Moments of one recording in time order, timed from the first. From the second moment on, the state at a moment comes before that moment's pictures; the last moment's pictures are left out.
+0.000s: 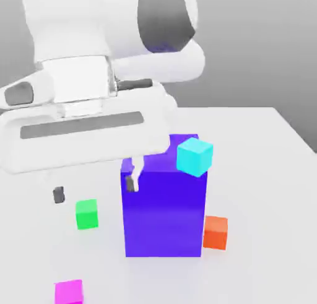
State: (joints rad) arm 0.09 0.06 -0.28 -2.29 0.28 2.52 0.22
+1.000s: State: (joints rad) arm -0.01 0.26 -0.34 -2.37 0.10 2.61 -0.11
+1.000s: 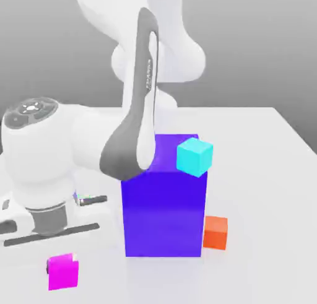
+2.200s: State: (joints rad) arm 0.00 -0.28 -0.66 -2.96 -0.28 2.69 -1.89
